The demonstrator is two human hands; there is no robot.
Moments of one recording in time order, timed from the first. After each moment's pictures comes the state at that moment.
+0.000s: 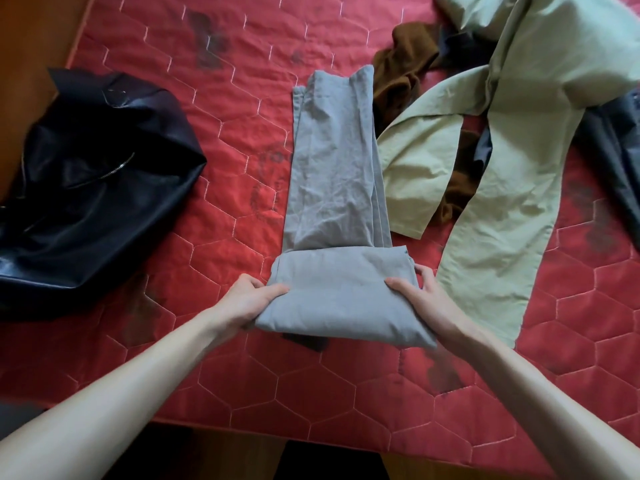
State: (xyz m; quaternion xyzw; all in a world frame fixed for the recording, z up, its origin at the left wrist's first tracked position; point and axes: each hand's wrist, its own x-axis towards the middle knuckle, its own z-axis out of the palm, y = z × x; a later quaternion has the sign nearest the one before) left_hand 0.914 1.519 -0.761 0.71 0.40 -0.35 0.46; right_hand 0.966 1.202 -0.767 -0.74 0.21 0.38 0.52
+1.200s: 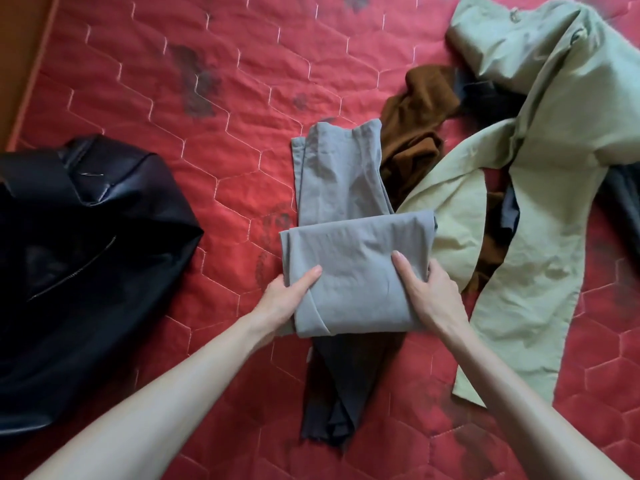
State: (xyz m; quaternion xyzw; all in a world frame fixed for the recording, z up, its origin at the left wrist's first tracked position) left_hand 1.066 1.542 -0.806 0.62 0.40 -0.33 0.59; right_hand 1.109 1.290 -0.769 -0.88 0.24 0.25 0.33
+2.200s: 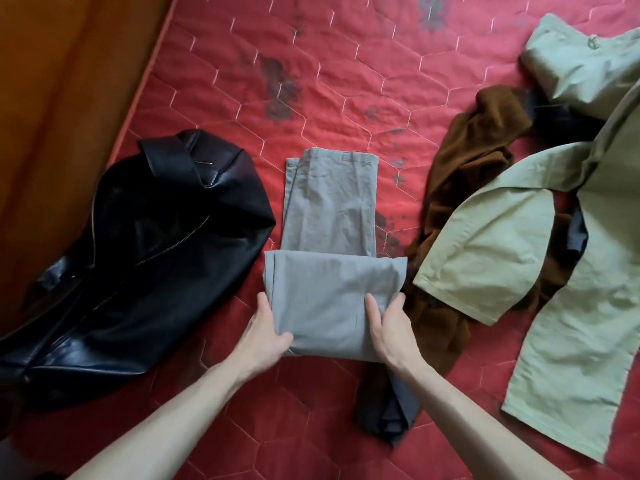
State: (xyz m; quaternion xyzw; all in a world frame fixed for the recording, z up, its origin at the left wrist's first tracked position) left_hand 0.960 1.646 -0.786 0.81 0.29 -0.30 0.42; right_hand 1.029 1.418 -0.806 -0.85 0.16 0.33 0.38
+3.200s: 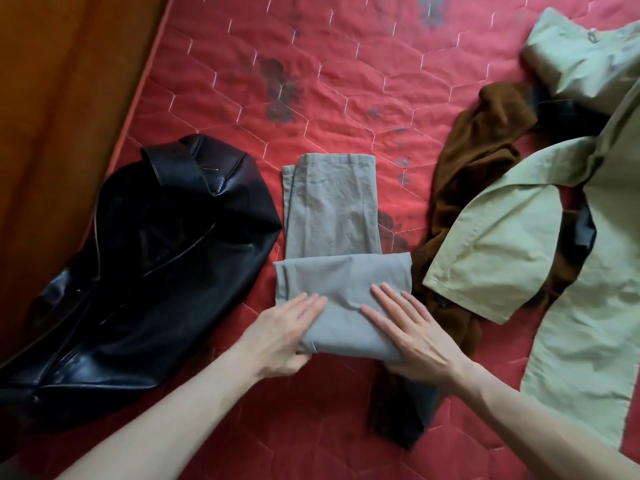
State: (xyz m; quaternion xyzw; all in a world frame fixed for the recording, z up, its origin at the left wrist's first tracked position) left_hand 0.969 1.668 -0.814 0.95 -0.20 -0.16 0.17; right_hand 1.037 1.357 -0.830 -0.87 -0.46 0.15 0.09
